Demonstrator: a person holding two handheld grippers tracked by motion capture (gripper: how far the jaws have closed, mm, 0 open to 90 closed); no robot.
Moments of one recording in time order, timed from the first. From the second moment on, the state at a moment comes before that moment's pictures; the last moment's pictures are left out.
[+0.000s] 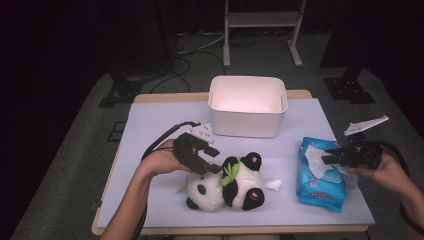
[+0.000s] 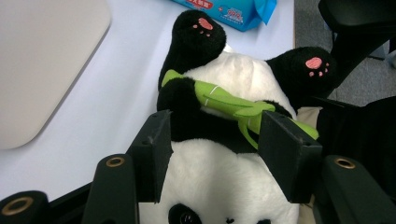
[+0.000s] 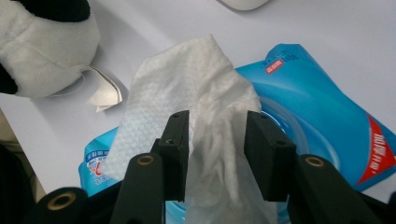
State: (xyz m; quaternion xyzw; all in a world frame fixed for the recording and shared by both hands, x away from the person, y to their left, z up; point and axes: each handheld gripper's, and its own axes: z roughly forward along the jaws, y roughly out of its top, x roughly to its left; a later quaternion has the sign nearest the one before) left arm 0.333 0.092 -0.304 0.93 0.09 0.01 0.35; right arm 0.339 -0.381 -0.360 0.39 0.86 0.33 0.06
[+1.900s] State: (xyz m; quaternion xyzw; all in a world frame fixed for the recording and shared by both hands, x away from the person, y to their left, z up) left arm 0.322 0.194 -0.339 0.90 0.22 0.08 0.37; right arm 0.378 -0.278 -0.318 0.27 0.88 0.38 -0.01
